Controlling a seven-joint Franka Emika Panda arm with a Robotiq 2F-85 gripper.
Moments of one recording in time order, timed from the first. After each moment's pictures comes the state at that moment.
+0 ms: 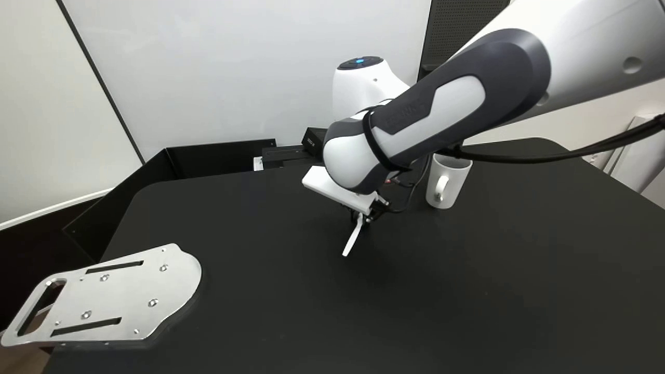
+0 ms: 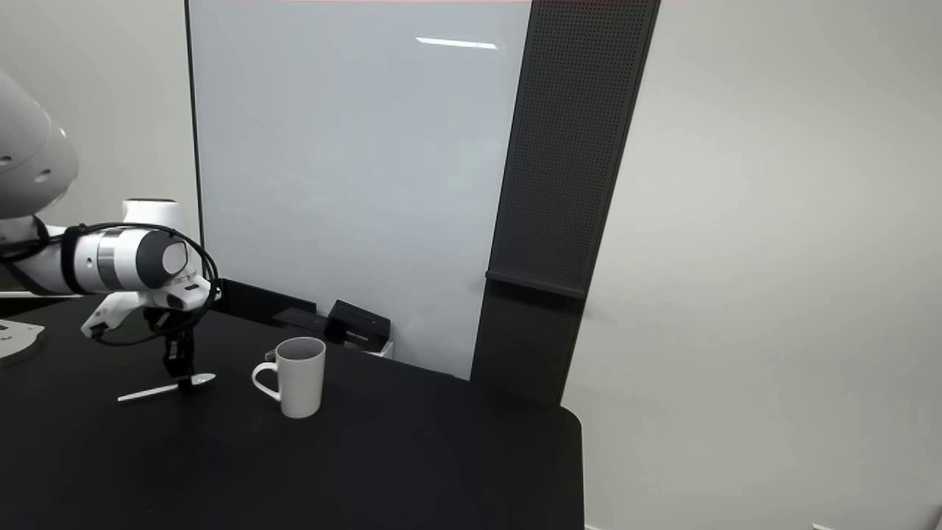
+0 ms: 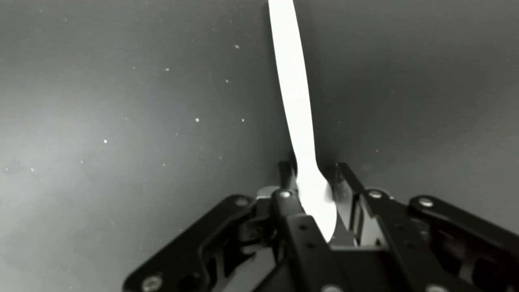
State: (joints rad) arm 0.46 1.16 -0.06 -1.17 -0.02 2.35 1.34
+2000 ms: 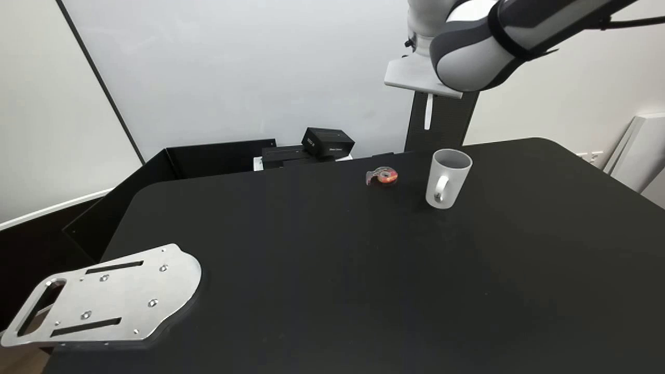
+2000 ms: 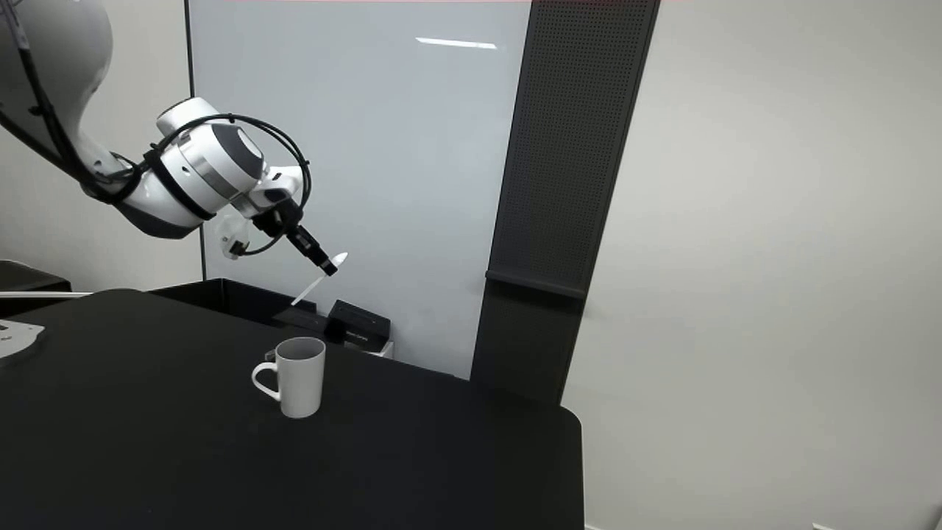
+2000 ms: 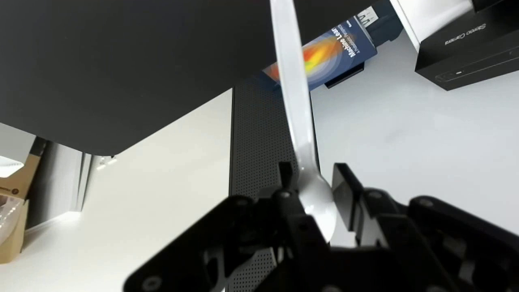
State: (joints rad) arm 0.48 0.85 -0.39 -1.39 -0.54 2.58 1.42
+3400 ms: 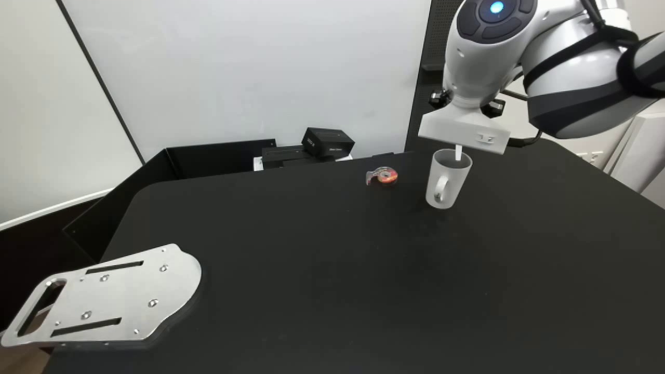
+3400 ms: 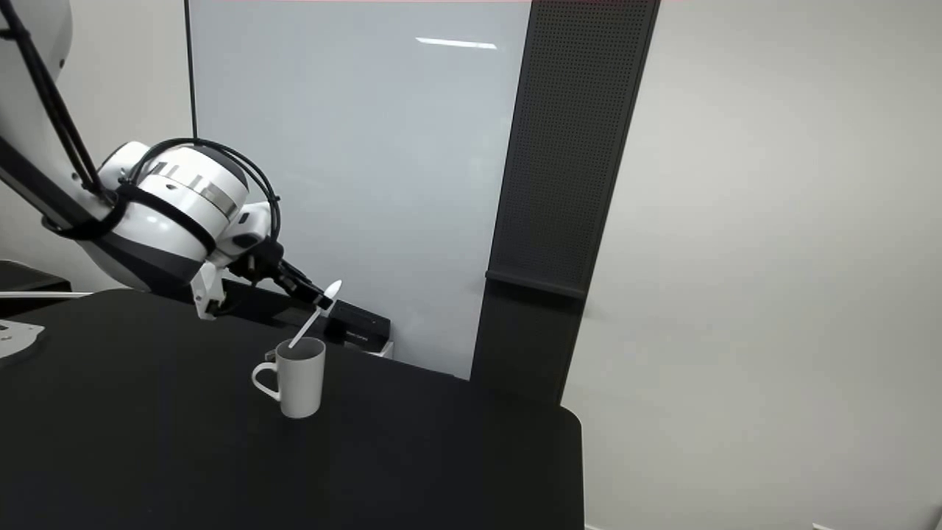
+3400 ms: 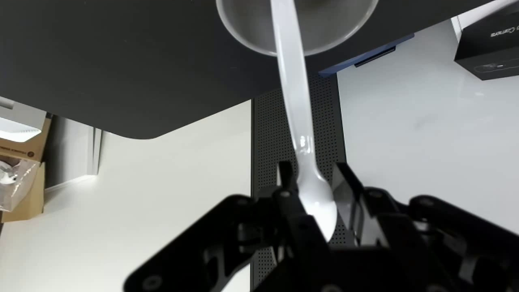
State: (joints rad) arm 0.60 0.70 -0.51 -1.78 -1.13 2.76 1.99
